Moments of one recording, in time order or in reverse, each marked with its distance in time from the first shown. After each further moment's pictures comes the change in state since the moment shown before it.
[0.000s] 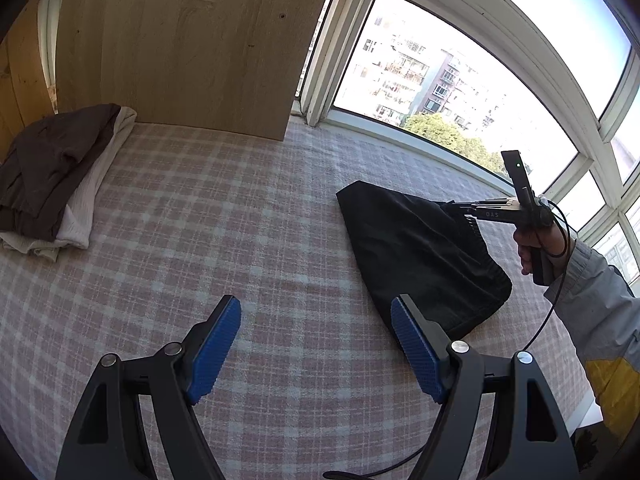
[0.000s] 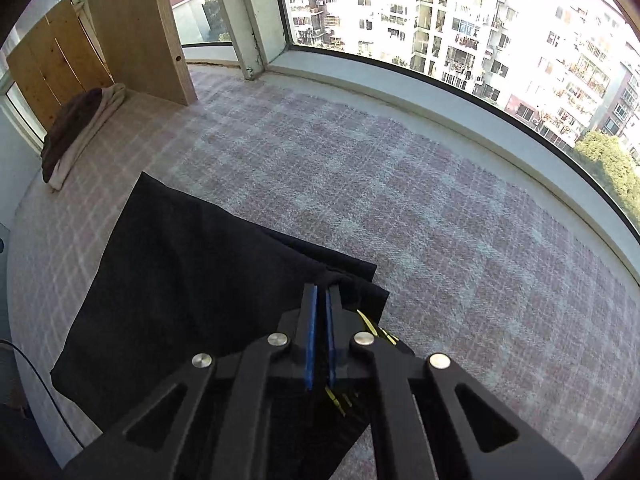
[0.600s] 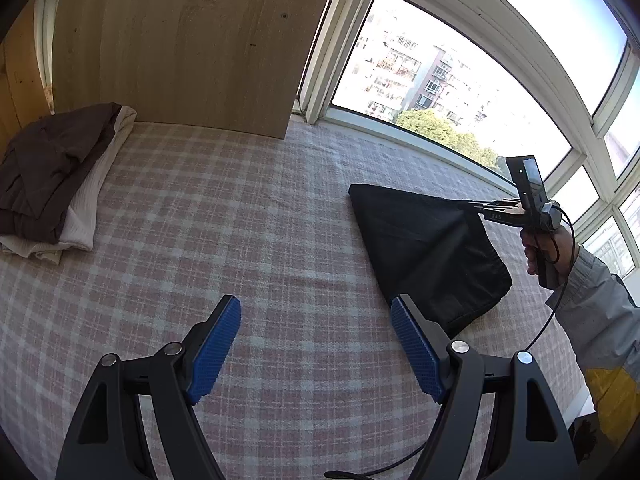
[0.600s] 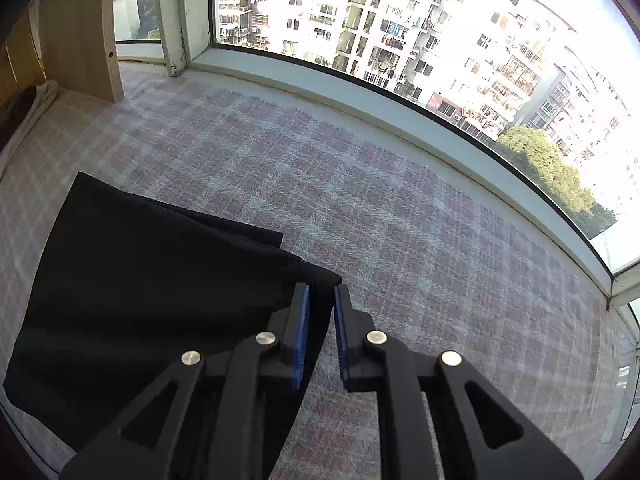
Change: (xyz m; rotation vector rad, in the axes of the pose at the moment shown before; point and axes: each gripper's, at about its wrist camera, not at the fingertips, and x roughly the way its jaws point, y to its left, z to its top) left arm -0.005 0.012 -0.002 0.020 0.015 -0.026; right arm -0.023 -0.005 -0.020 0.071 -0.014 -0.328
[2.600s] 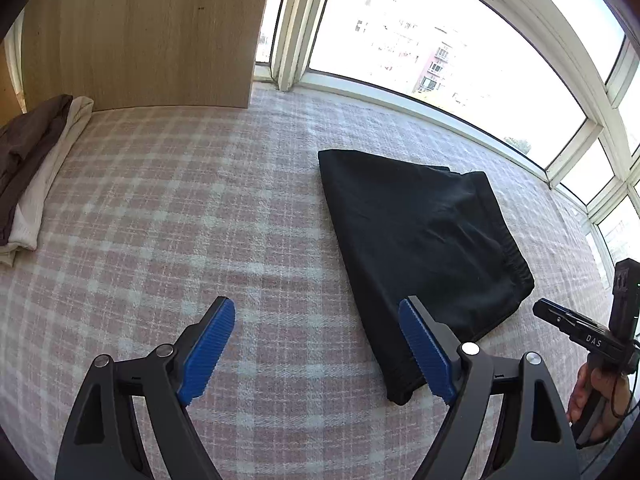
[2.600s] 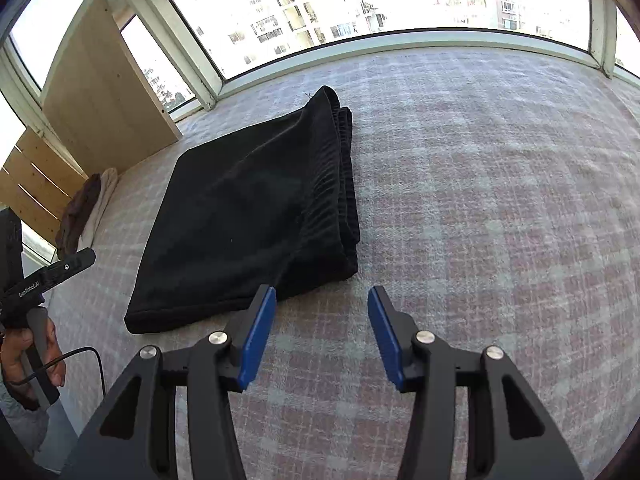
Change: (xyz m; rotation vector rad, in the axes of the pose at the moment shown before) left arm 0.079 -0.051 -0.010 0.050 0.030 0.061; right arm -0.084 0.015 -0.190 0.515 -0.089 0.302
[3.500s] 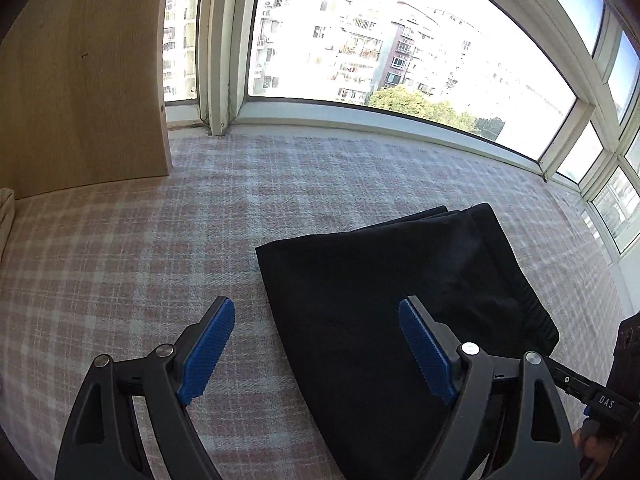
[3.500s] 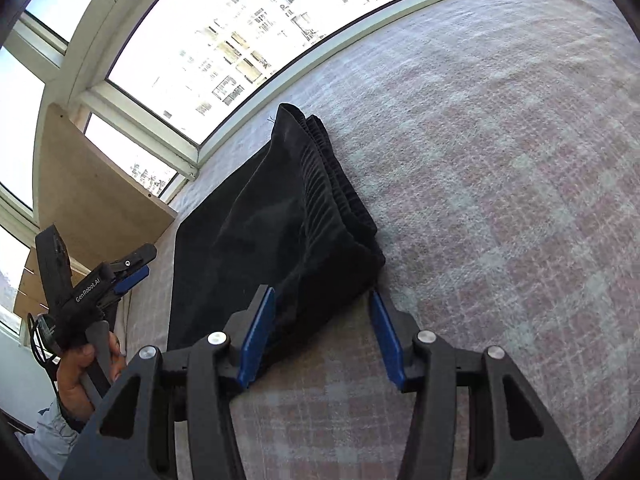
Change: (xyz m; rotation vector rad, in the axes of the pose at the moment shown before) left arm 0.080 -0.041 0.074 0.156 -0.030 -0.069; right arm 0.031 -0.009 -0.009 0.312 -0.136 0.077
